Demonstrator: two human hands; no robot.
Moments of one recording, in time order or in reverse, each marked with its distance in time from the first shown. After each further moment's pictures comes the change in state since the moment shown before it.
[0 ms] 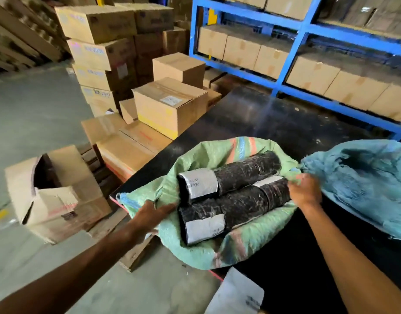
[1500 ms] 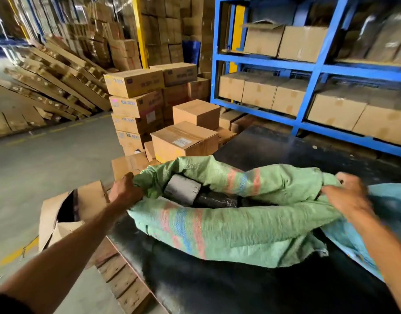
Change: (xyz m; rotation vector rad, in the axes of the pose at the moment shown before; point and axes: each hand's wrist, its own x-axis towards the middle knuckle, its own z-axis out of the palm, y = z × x) left_hand 0.033 0.146 -0.038 0.502 0.671 0.258; right_hand 0.115 -0.013 -0.106 0.234 0.062 -0.211
